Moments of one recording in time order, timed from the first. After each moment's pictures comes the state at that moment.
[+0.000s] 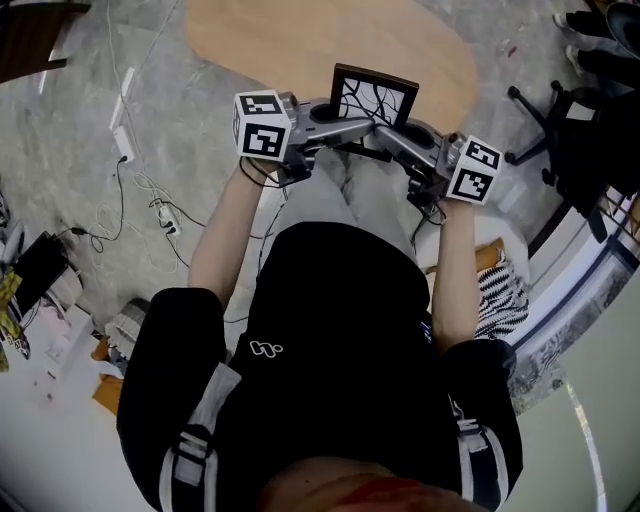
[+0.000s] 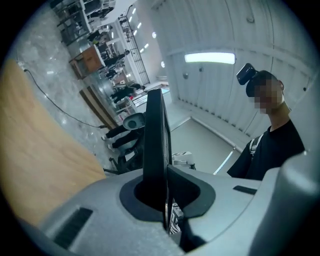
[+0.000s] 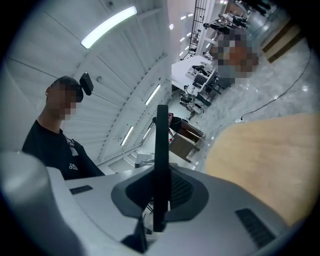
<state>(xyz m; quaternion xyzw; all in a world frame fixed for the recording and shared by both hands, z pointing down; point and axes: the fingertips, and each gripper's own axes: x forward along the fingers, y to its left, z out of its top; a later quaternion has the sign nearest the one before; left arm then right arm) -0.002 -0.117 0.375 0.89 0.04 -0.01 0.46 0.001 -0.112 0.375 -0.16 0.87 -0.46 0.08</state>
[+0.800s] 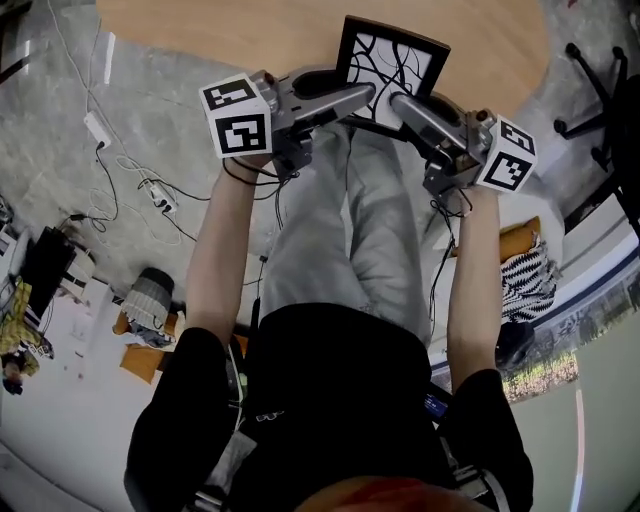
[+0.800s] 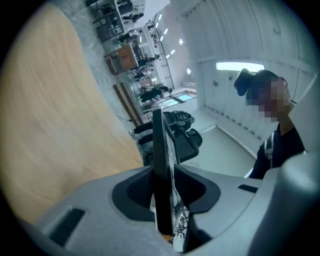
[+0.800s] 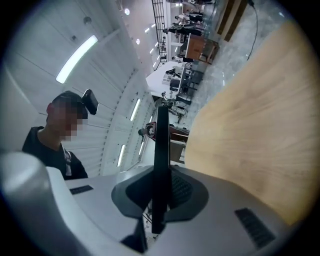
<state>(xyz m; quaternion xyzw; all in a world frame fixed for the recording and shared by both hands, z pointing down) 0.023 -0.200 0.642 0.83 -0.06 0.01 0.55 0.052 -0.187 0.631 -0.18 0.78 -0.59 0.15</state>
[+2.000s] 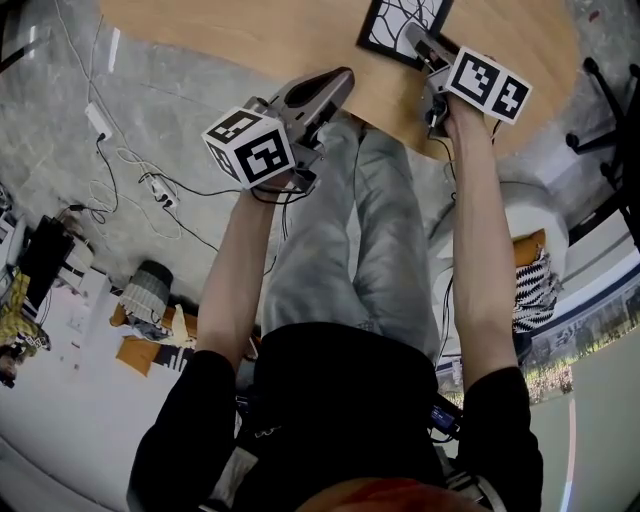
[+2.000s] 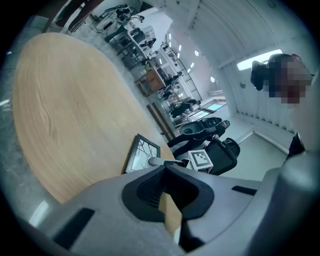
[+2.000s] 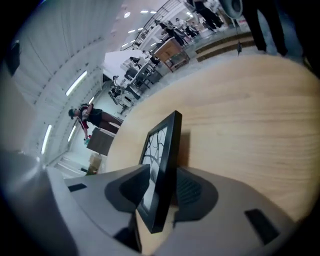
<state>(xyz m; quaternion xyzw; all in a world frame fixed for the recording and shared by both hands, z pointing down) -0.035 -0.210 0.716 0.78 -0.29 0.04 0.55 0.078 -0.271 0.821 -0.46 0.66 -0.58 -0.10</state>
